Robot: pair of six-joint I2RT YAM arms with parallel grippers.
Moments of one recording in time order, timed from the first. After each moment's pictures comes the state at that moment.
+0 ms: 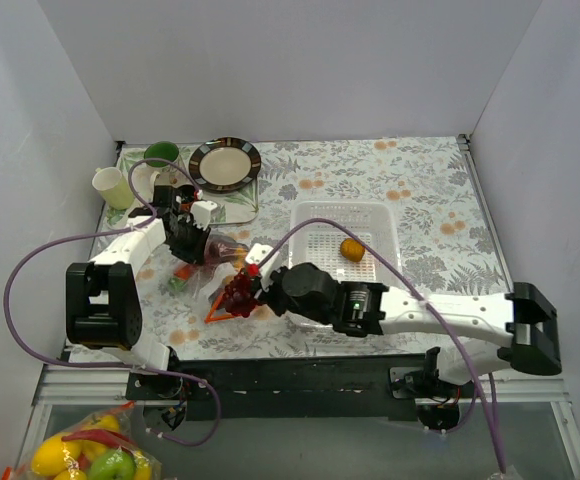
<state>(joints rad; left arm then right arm) -0.04 1.55 1.01 -0.70 0.33 0.46 1.37 1.40 1.04 -0.03 0.28 0.02</state>
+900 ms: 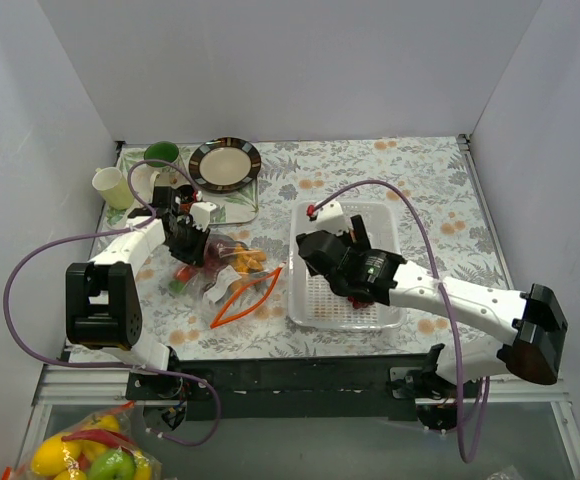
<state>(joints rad) -0.03 1.55 1.01 -0.70 0.33 0.45 1.09 1.32 1.06 -0.56 0.81 0.38</state>
